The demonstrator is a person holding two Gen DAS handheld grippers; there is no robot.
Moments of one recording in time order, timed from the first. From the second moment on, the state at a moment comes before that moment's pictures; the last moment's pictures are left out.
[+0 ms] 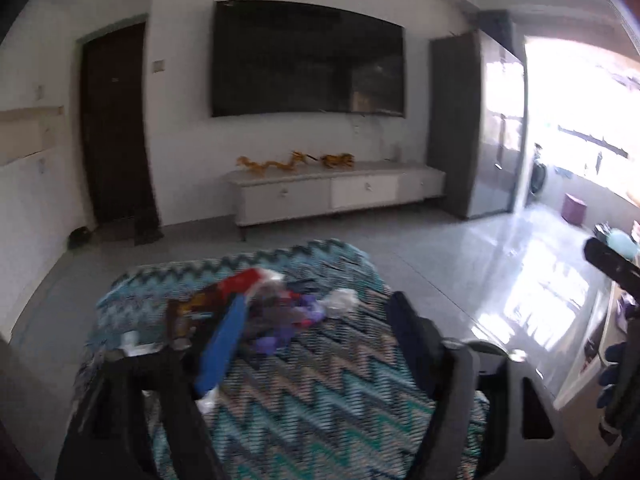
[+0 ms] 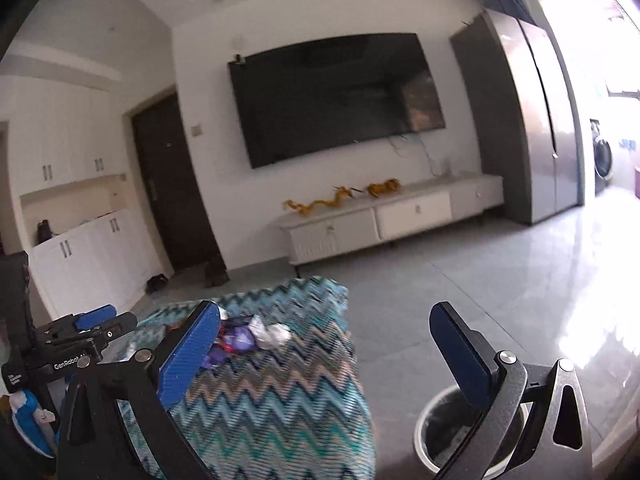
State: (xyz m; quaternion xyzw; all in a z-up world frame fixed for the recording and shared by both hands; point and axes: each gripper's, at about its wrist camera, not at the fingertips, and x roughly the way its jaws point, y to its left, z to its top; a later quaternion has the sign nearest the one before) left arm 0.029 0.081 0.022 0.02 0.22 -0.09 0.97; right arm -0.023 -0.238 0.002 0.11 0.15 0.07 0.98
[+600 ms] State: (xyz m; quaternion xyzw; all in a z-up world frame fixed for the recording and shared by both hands) left arm 0.036 0.233 -0.022 -0.04 0.25 0.03 0.97; right arm 0.004 -0.176 0.002 0.06 0.19 0.09 0.97
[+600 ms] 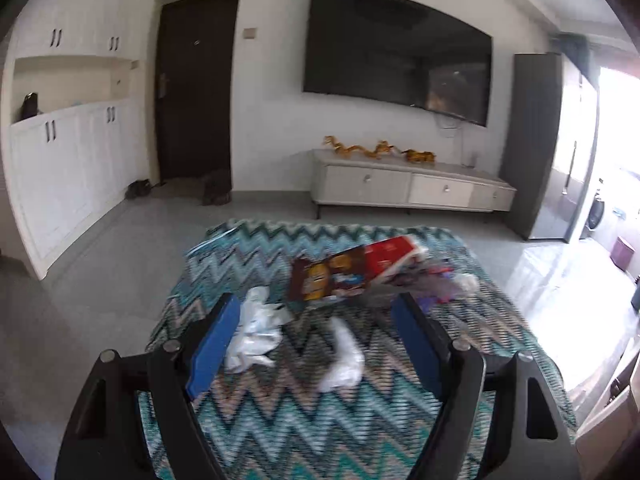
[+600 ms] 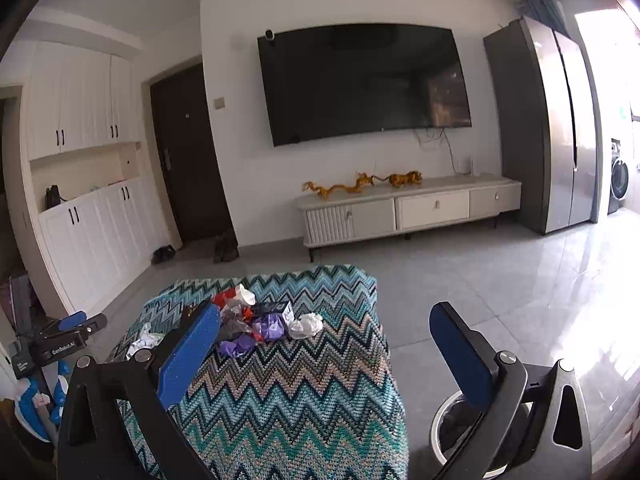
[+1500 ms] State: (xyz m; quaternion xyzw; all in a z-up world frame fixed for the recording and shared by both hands) left arm 0.159 0.308 -0.146 -0.08 0.40 0.07 0.91; right arm 0.255 -0.101 -0.161 0.08 0.39 0.16 0.90
